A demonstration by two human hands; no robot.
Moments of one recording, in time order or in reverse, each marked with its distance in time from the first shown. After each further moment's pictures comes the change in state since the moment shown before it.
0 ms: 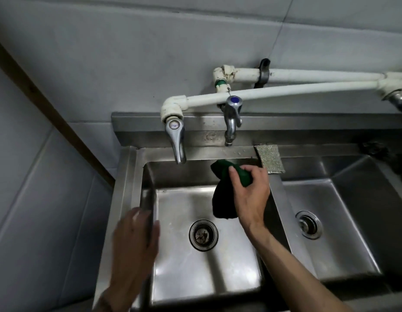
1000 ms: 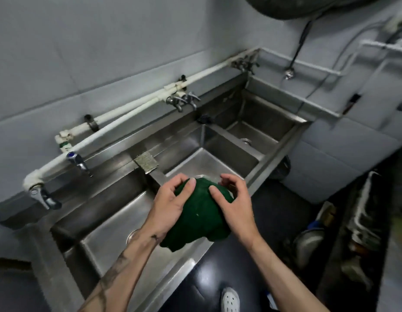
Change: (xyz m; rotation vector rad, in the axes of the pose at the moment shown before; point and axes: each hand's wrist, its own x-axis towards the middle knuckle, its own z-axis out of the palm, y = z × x) left_hand -0.103 0.331 -0.108 -0.932 -0.888 0.428; right_hand -0.163 -0.112 -0.332 0.231 0.322 0.242
